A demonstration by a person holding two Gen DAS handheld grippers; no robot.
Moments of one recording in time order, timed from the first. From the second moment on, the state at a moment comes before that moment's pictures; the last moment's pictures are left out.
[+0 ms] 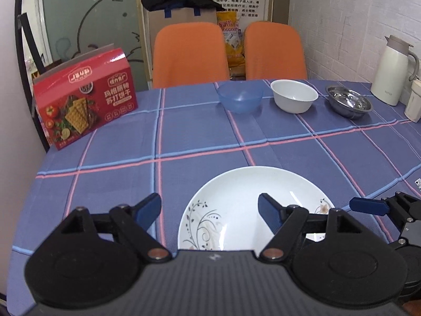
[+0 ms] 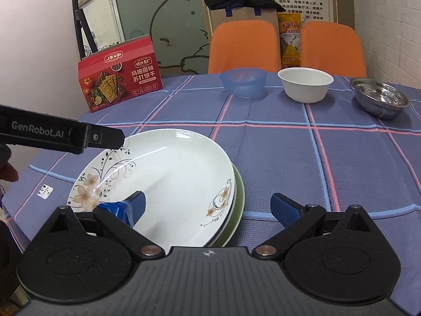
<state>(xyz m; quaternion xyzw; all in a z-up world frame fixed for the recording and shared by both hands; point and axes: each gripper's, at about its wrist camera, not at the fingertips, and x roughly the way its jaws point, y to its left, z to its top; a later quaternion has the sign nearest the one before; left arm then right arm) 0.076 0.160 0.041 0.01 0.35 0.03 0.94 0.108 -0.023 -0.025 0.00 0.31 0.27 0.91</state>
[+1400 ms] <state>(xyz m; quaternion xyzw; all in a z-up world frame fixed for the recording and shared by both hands) 0.418 -0.041 0.005 -0.15 0.46 -0.15 0.86 0.384 -0.258 -0.023 0.06 0.36 0.06 0.93</state>
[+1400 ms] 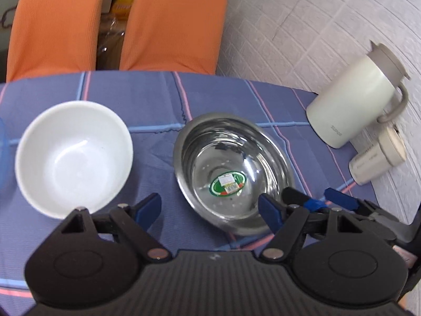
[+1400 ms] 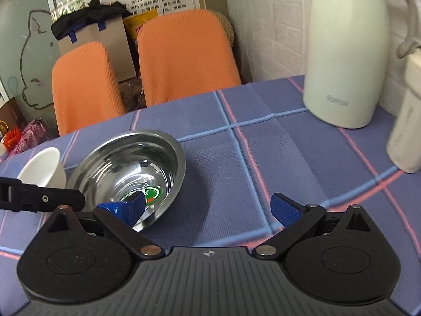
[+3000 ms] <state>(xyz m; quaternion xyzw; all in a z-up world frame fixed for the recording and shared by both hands) 0.284 -0.012 0.016 -0.07 0.46 -0.15 0.87 0.250 -0.156 0.003 -0.04 0.32 0.22 0.92</state>
